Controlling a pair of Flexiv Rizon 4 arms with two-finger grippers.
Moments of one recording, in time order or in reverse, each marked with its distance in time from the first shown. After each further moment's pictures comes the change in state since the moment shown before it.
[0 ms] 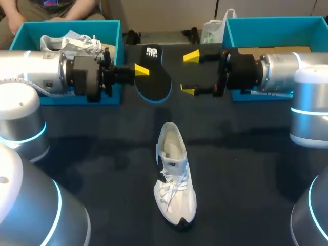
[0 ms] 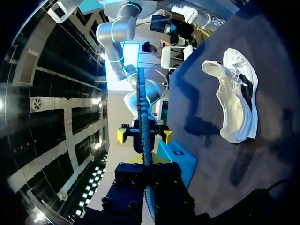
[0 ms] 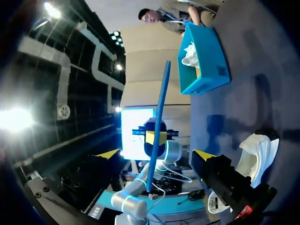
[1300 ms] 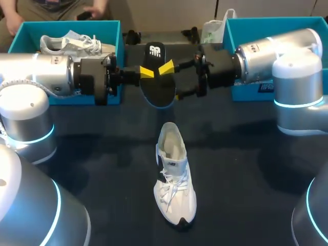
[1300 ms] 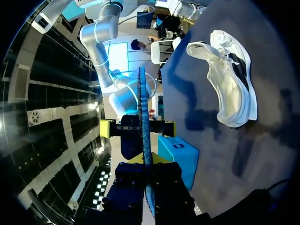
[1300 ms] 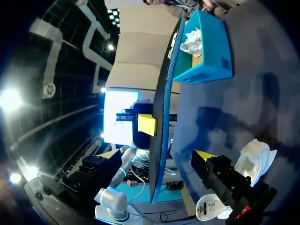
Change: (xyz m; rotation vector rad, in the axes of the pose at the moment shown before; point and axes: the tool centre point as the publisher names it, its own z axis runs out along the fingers) left arm 0.015 0.015 0.013 -0.012 0.015 0.128; right arm -0.017 -0.016 0.050 0.146 -0.153 -0.112
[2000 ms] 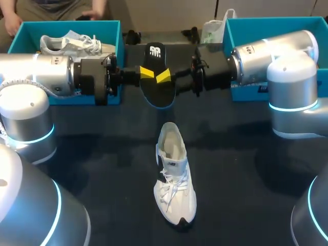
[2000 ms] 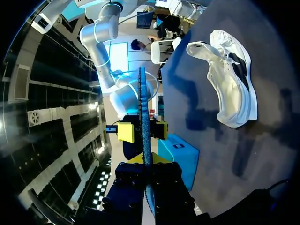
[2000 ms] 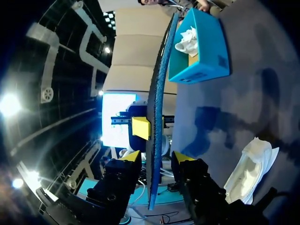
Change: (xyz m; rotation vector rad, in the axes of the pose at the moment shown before) left arm 0.000 0.000 0.000 0.001 -0.001 0.000; right arm -0.004 0.001 0.009 -0.021 -0.013 0.032
